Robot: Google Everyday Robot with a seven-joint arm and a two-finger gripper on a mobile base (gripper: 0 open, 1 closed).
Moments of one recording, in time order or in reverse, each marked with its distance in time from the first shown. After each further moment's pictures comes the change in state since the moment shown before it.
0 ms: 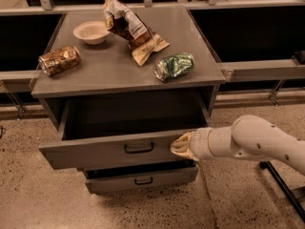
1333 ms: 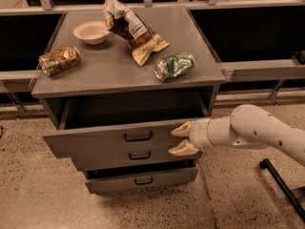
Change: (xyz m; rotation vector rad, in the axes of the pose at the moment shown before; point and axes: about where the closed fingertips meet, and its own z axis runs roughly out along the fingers) arm 0.001 -0.034 0.010 -0.011 -0.042 0.006
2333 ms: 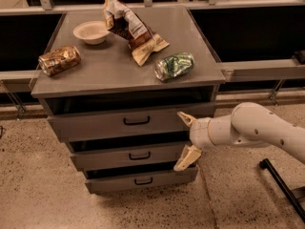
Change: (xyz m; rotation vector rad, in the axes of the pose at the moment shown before) arm -0.005 0.005 -0.005 -0.019 0.013 -0.019
